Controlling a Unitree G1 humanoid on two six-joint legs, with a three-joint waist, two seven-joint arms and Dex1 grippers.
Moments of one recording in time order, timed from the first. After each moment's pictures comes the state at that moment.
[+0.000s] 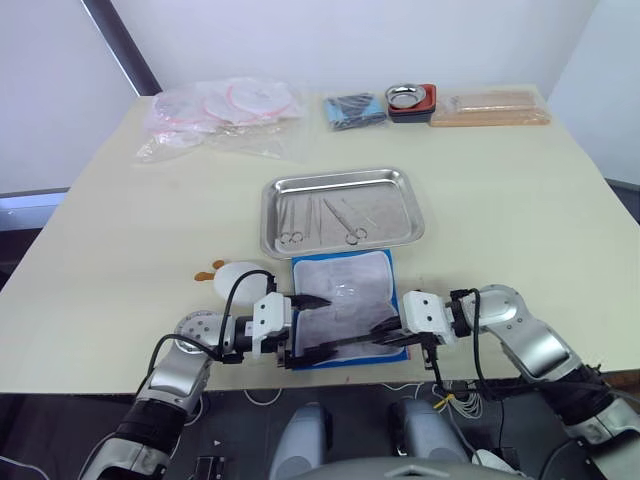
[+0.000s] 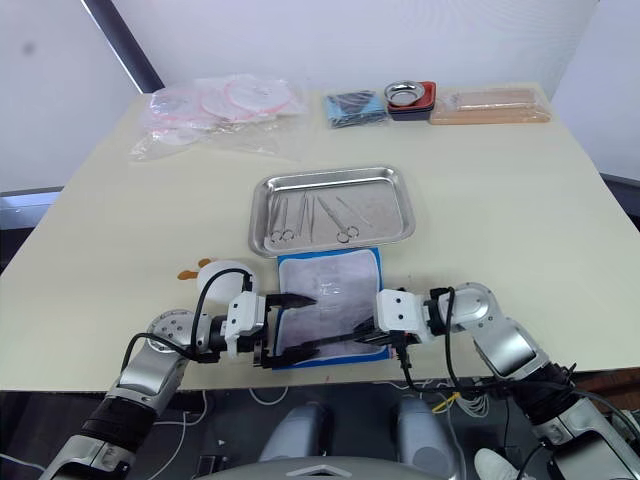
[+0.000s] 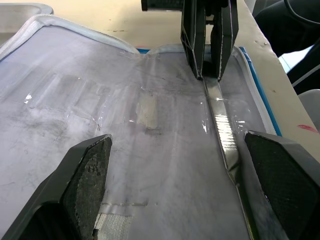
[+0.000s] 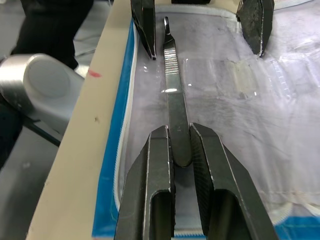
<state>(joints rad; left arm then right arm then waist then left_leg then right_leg) -0.09 0.61 -0.20 0.15 -0.28 -0.21 -1.22 -0.30 -0.58 0.44 -0.15 0.08 0.14 1.17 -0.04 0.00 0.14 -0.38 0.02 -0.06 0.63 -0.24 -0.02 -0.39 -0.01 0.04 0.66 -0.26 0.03</state>
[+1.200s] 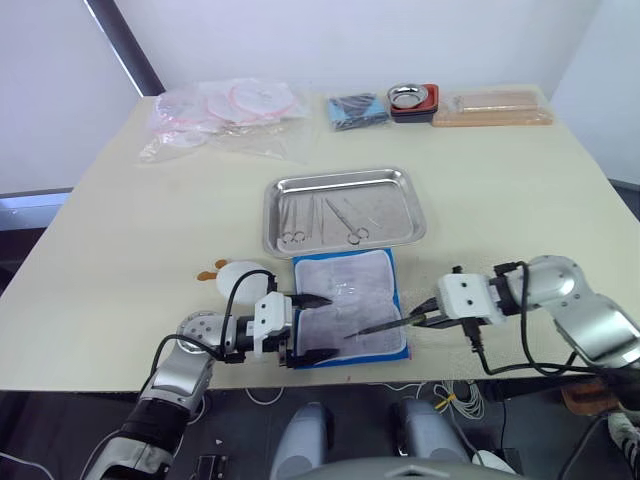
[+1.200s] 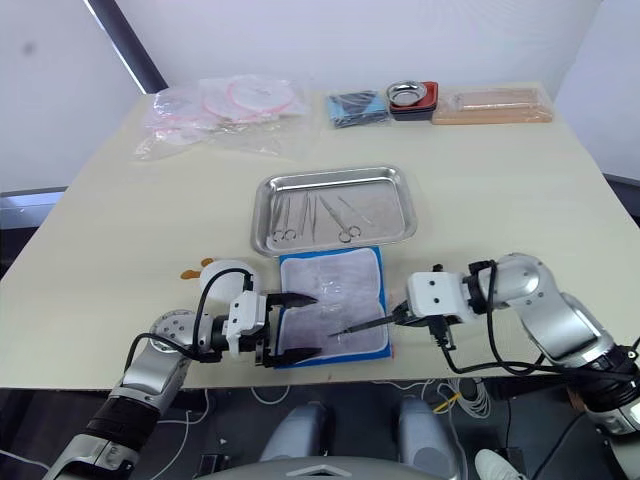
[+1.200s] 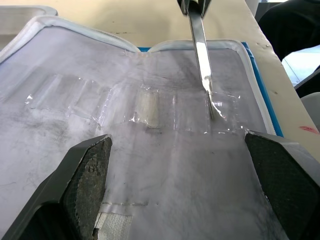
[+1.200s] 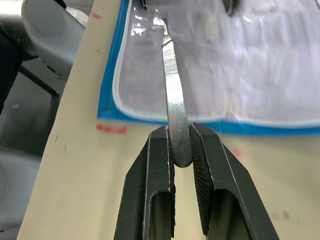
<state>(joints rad) -0.10 0.59 -0.20 0.17 -0.28 -0.22 -1.22 -0.34 -0.86 0.32 -0.30 0.15 0.25 1.26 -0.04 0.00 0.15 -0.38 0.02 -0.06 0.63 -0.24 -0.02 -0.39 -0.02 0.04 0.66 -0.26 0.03</state>
